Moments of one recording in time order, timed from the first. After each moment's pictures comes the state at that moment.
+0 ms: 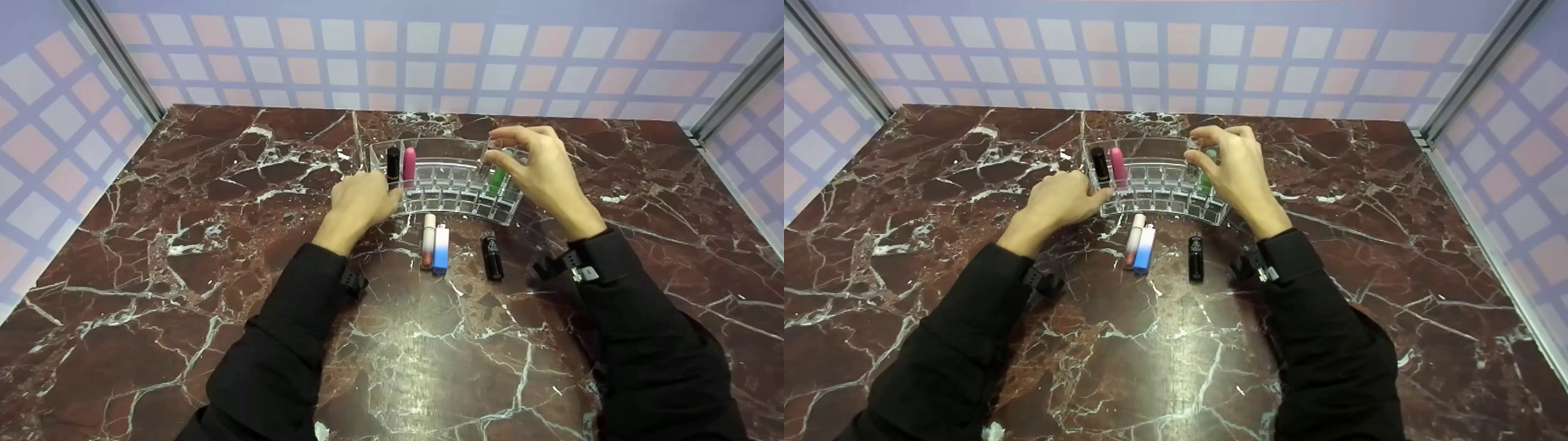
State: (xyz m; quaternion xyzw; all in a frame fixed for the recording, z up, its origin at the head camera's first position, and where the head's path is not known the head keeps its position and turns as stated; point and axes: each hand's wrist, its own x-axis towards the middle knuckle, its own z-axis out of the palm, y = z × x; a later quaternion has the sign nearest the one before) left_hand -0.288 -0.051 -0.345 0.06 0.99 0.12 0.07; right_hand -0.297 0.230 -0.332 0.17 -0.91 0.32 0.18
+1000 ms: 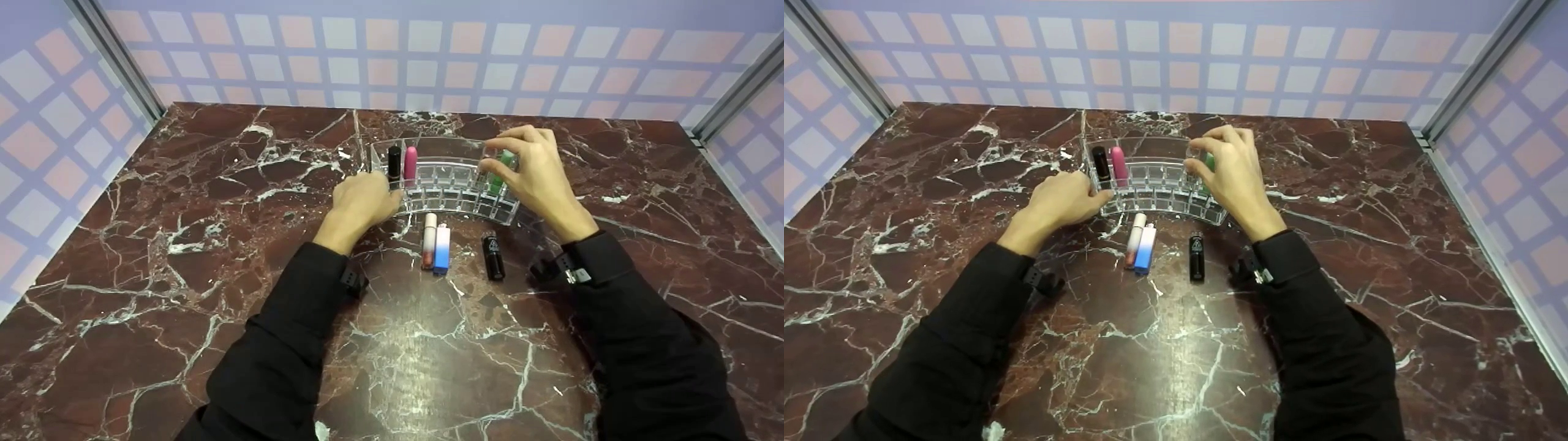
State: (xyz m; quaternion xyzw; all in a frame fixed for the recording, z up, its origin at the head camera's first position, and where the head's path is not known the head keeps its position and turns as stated) left_hand -0.287 -0.051 -0.346 0.06 0.99 0.13 0.08; right_hand -0.300 0.226 -0.344 0.19 -0.92 0.27 0.19
